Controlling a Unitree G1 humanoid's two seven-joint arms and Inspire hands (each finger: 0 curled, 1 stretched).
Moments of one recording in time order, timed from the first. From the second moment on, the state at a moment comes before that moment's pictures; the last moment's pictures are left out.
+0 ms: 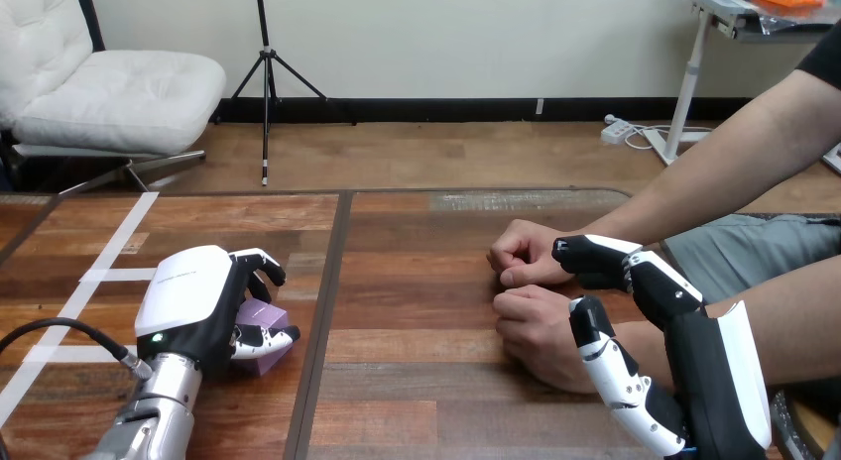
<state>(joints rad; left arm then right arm) -0.47 0.44 -0.38 1.13 0.66 -0.43 0.58 0.38 -0.09 0.00 -0.07 -0.31 -0.78 -0.11</state>
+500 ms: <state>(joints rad) -0.47 0.44 -0.38 1.14 0.63 -0.44 0.58 0.38 -0.09 0.00 -0.08 -0.32 -0.77 -0.11</state>
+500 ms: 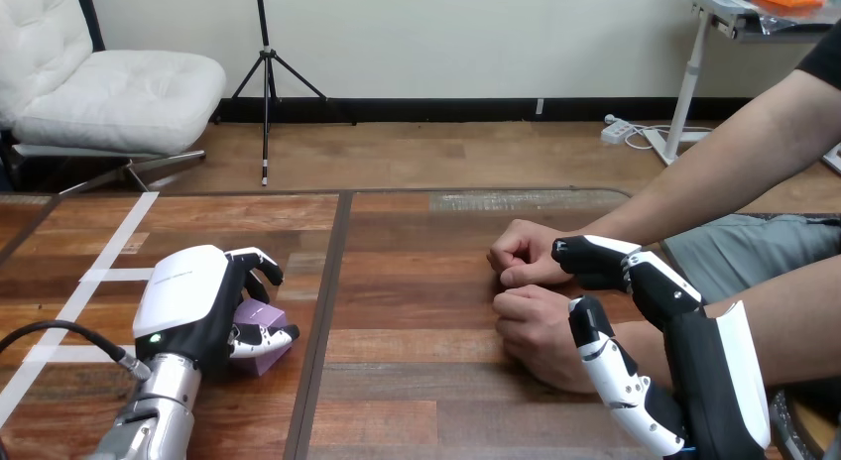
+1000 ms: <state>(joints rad) -0.47 0.44 -0.38 1.14 0.63 -0.46 0.58 0.38 -0.09 -0.01 -0.08 -0.33 -0.75 -0.11</state>
